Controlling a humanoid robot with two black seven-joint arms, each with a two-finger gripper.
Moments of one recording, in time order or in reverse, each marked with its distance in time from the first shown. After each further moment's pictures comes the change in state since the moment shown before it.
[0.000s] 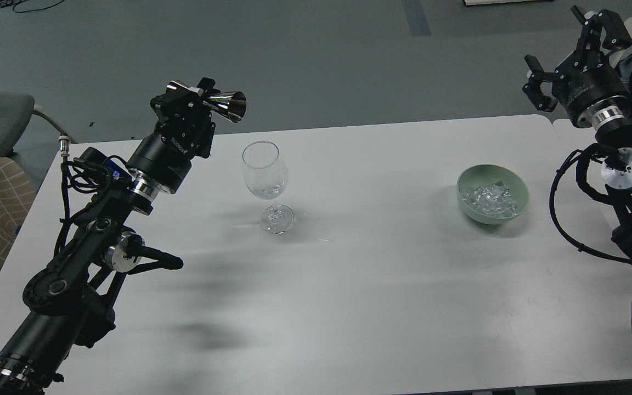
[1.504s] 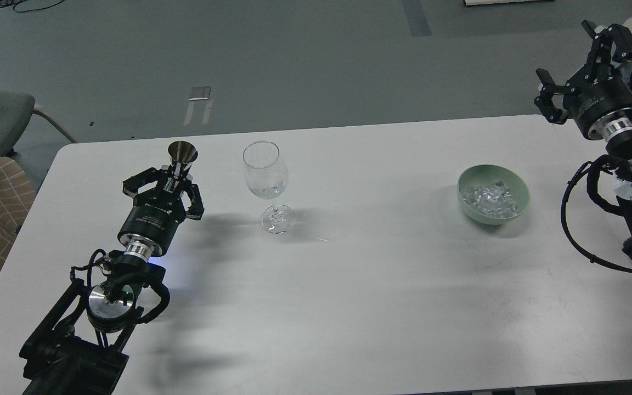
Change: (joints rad) left arm 0.224 -0.094 -0.092 0.018 -0.833 0.009 0.218; right arm -0.045 -0.028 0.000 0.009 -0.001 -0.009 -0.001
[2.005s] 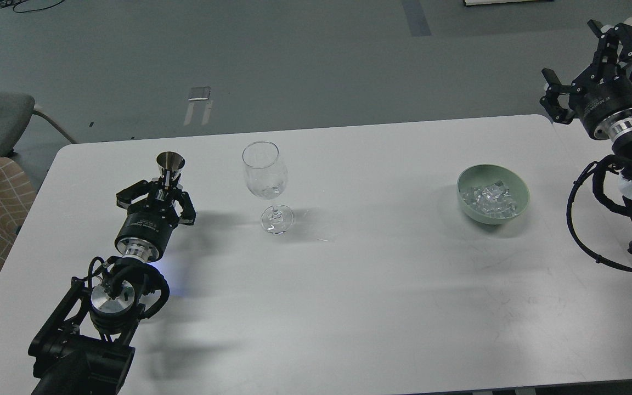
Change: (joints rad) left arm -0.054 -0.042 -0.076 0.151 -0.004 0.034 0.021; right arm -0.002 -0.016 0.000 0.006 -0.001 -0.002 0.000
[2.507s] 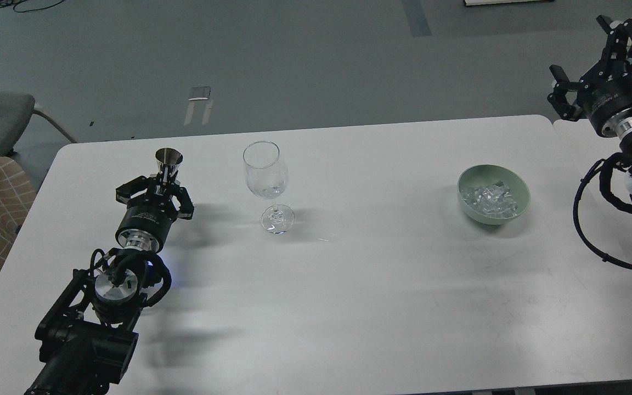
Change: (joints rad) left arm -0.058 -0.008 0.003 0.089 0.003 -0.003 -0.011; right arm -0.004 -0.017 -0.001 0.013 0.001 -0.011 -0.001
